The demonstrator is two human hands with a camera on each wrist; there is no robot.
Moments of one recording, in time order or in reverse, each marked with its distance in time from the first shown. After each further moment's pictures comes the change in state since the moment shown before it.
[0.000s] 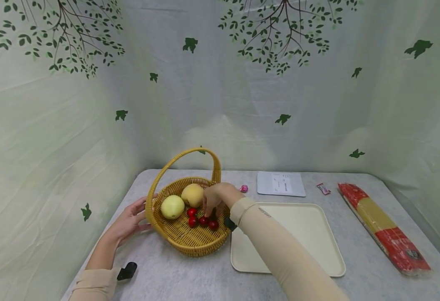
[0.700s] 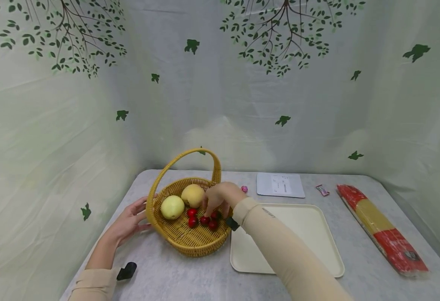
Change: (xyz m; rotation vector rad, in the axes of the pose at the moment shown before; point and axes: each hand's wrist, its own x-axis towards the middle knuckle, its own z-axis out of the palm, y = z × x) left_hand 0.000 -0.004 -0.001 -0.019 -0.010 0.029; right_hand -0.012 -0.001 -0.001 -0.011 0.028 0.075
